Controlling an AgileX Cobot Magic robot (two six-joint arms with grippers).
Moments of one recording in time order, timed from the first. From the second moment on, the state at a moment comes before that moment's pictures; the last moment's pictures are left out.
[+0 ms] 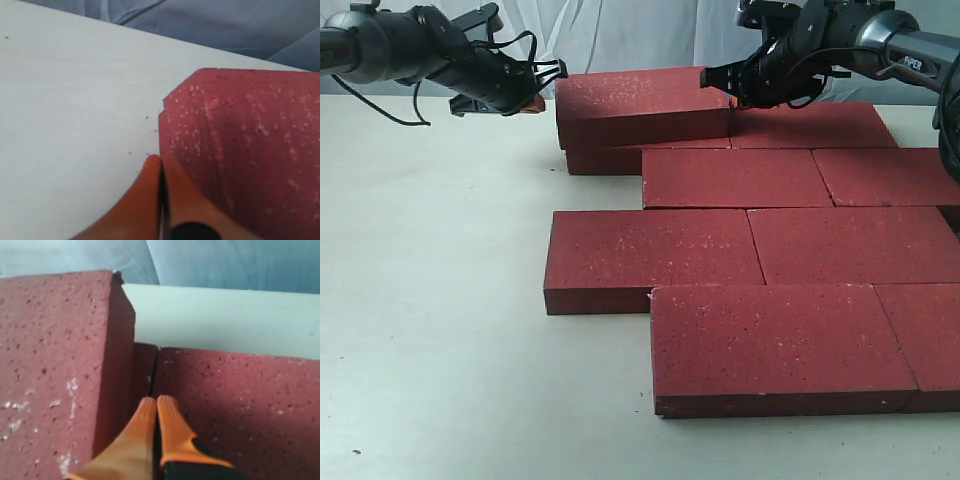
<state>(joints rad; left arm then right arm) -0.20 2.34 -1.85 -0.59 0.43 0.11 0.19 2.45 -2.07 0.23 0.59 -0.07</state>
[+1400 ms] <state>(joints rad) 0.04 2.00 -1.69 -0.18 0.90 0.08 0.51 2.24 -2.07 0.41 0.91 -0.20</state>
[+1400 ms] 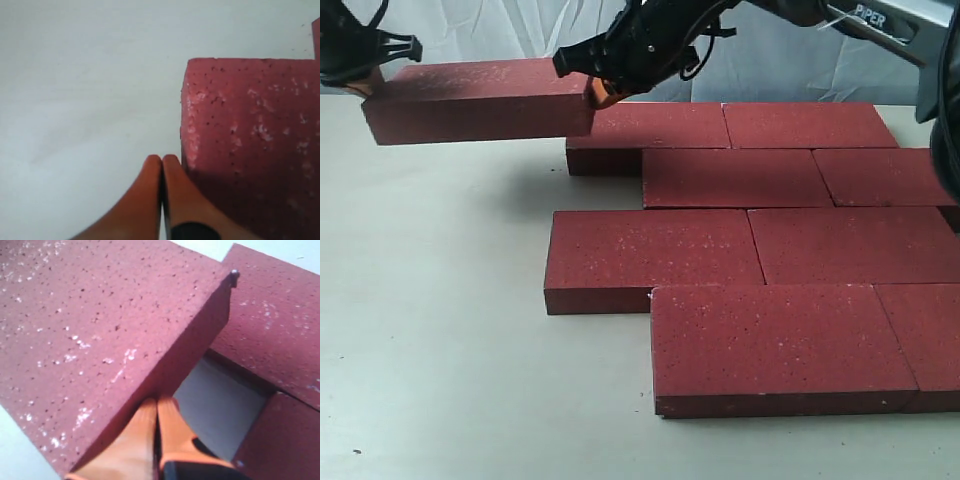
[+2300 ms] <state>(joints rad) 0.16 2.00 -1.28 -0.43 0.51 0.30 0.59 2.47 -2.07 0.42 0.76 -0.17</state>
